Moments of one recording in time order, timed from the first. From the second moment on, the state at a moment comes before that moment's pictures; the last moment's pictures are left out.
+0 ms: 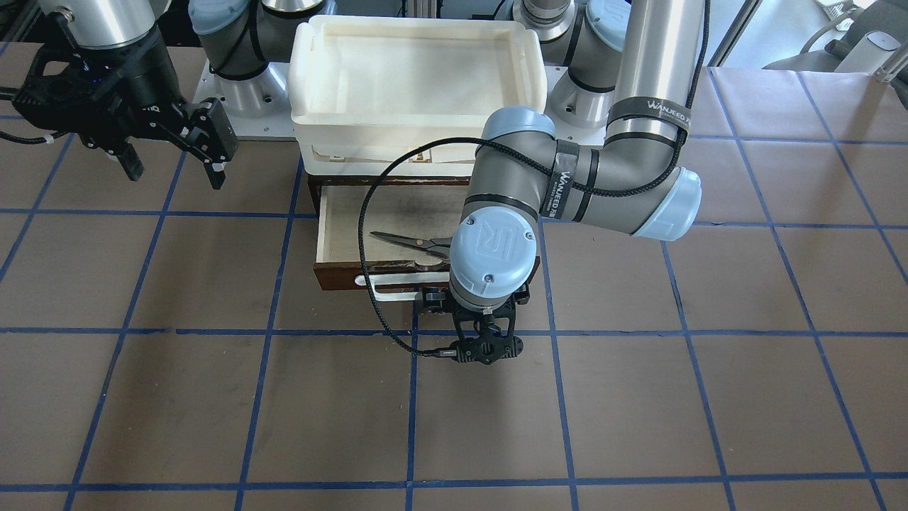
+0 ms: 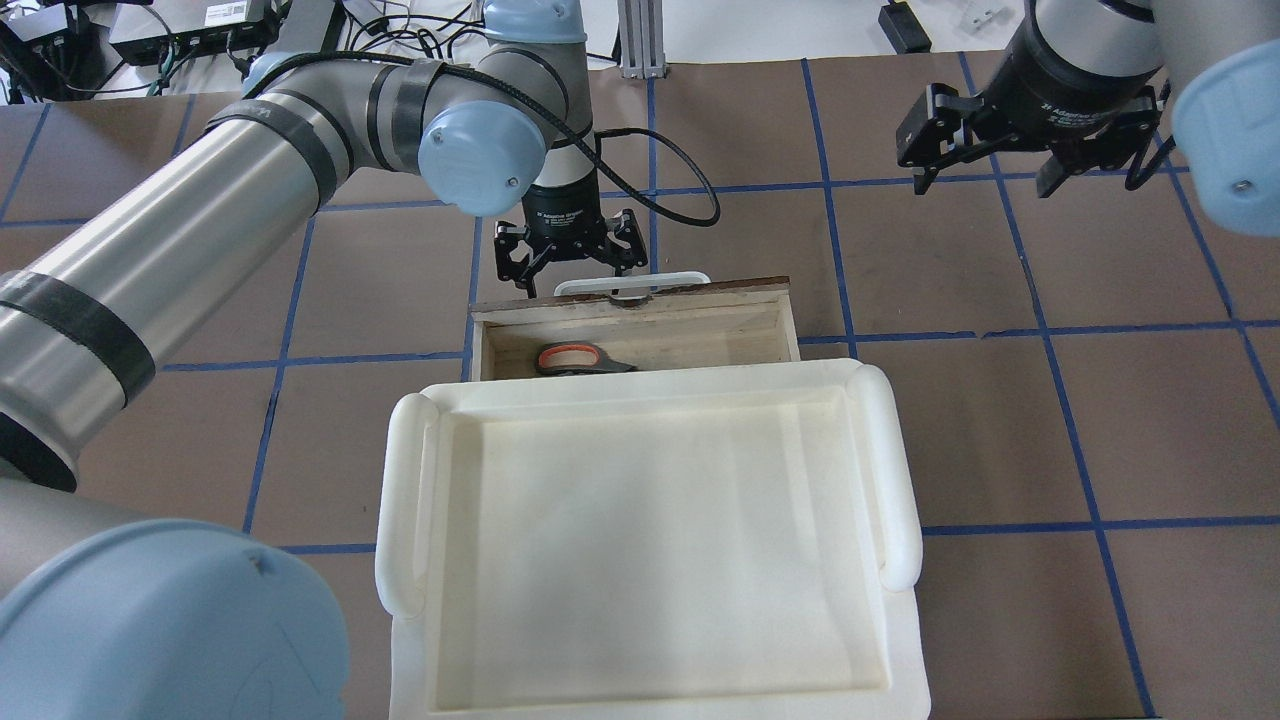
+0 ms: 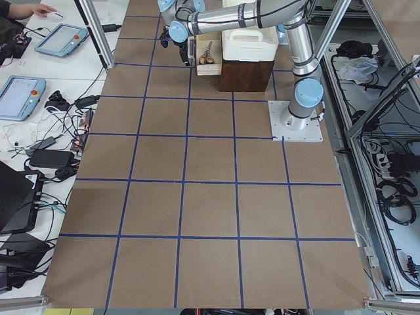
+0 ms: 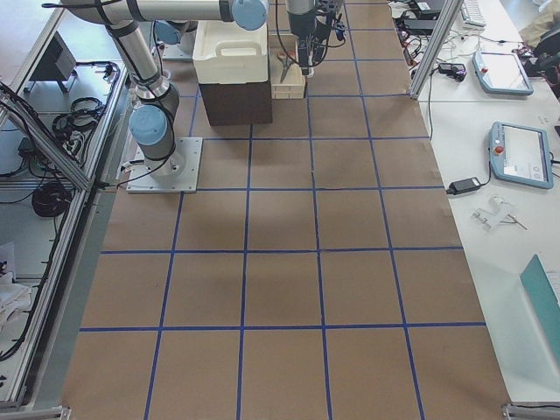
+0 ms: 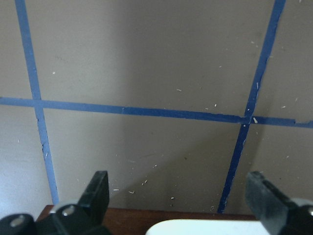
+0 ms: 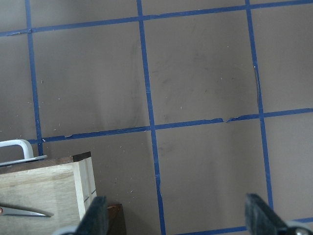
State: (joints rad) left arm -1.82 -2.09 -1.39 -1.49 1.53 -0.35; right arm 1.54 -1.64 1.63 -1.73 -1.59 0.07
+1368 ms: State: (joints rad) left arm -1.83 -2.08 -1.43 -1.65 1.51 -0.41; right arm 1.54 -1.64 1.63 -1.73 -1.58 0.06
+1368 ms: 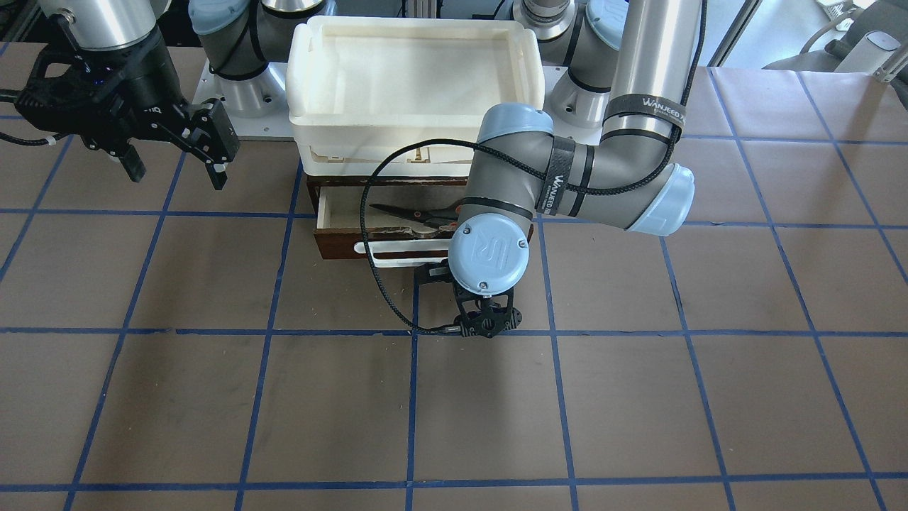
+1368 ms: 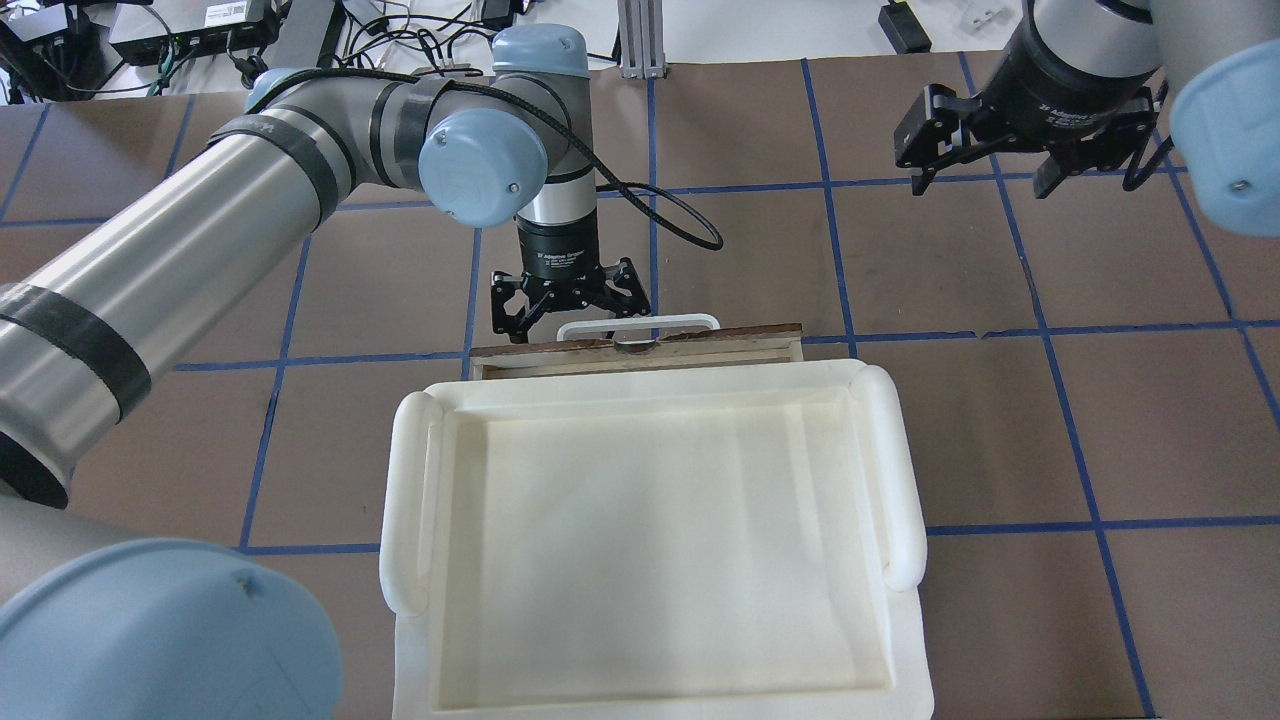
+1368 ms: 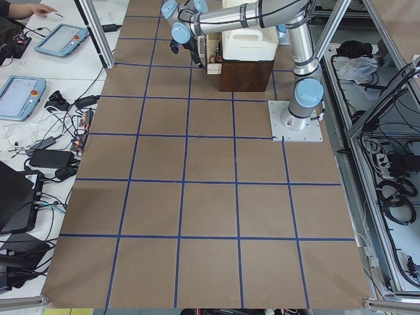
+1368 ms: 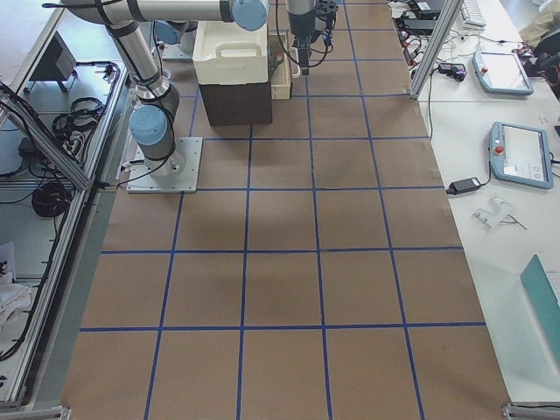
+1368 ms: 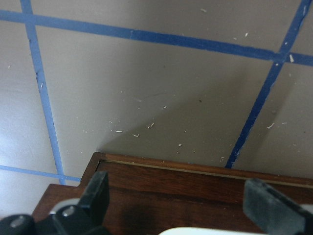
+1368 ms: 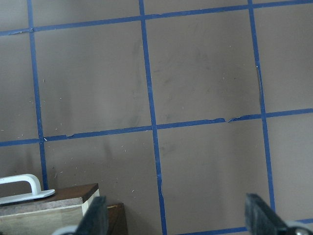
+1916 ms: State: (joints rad) left arm -1.78 -2.07 -1.38 -1.63 1.51 -0.39; right arm 1.54 -1.64 1.63 -1.73 -1.58 0.06
